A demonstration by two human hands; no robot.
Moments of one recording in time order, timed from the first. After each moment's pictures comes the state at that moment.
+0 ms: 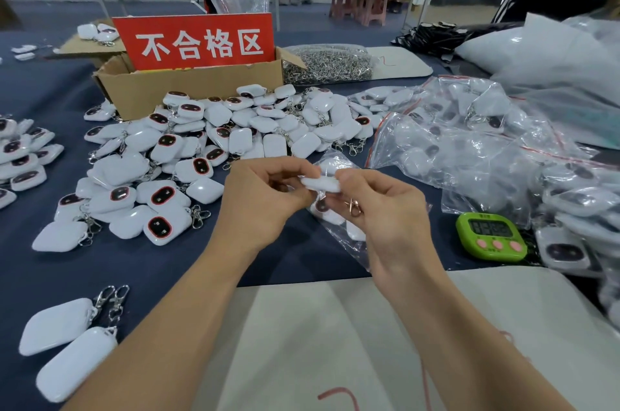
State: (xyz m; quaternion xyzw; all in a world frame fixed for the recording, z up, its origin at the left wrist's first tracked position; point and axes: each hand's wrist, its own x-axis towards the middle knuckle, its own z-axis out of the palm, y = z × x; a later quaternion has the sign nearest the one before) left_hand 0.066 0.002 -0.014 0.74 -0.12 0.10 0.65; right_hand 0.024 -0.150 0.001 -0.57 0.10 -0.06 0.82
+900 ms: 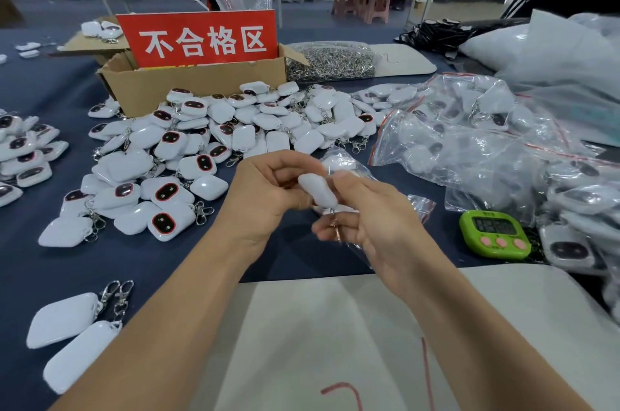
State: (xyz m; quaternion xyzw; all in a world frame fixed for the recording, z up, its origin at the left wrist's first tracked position) left_hand 0.062 0.002 -0.009 0.64 -0.15 0.00 0.75; right_hand 0.025 -0.153 0.003 -0.62 0.07 0.09 0.77
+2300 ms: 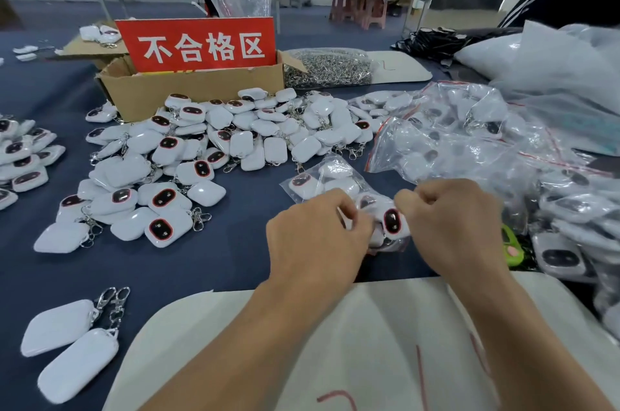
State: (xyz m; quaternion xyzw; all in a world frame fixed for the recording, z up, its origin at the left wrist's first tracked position) left_hand 0.022 -0.061 -0.014 0.93 -0.01 0.14 0.33; right_hand 0.015 -0.211 0.013 -0.92 0.14 -0.20 0.32
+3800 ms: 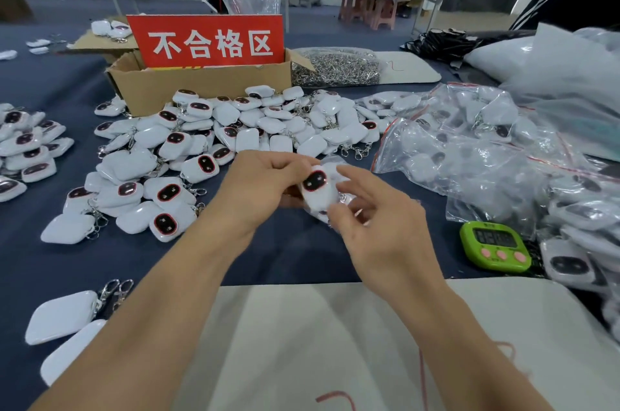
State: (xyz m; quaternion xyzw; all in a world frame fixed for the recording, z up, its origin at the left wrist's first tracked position) left_hand 0.068 0.010 0.013 0.73 -0.02 -0.02 0.68; right_hand 0.015 -0.159 -0.013 -0.85 -0.02 -0.15 0.50
